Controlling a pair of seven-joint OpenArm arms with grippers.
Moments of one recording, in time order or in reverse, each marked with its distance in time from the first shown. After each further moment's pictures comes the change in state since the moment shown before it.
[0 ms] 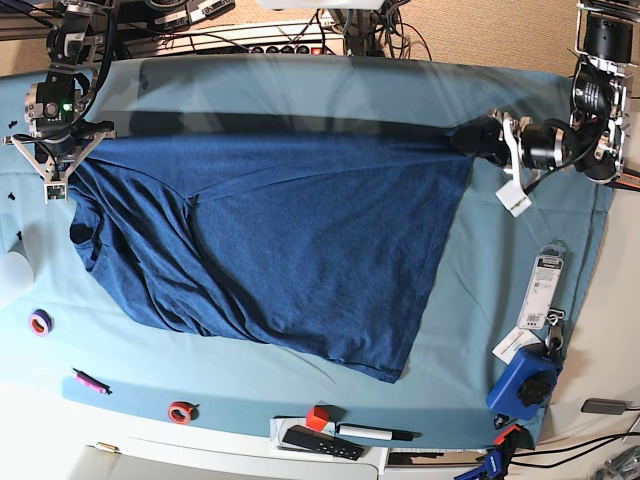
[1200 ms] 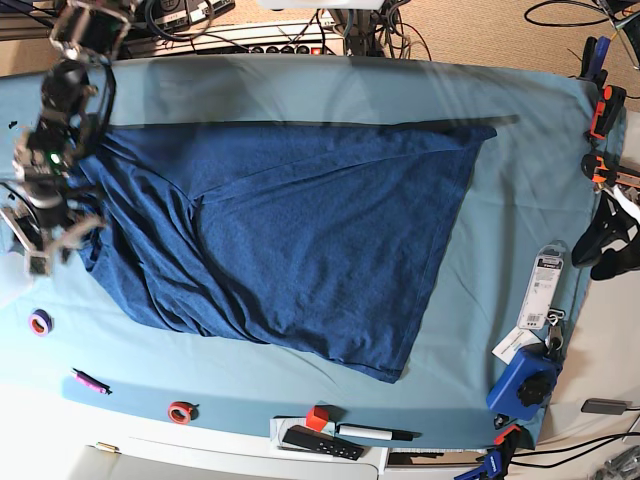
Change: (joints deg) left arm -0.5 -2.5 -36.4 17.8 4.4 0.0 -7.1; right arm 17.1 -1.6 -3.3 -3.4 2.3 -0.4 15.5
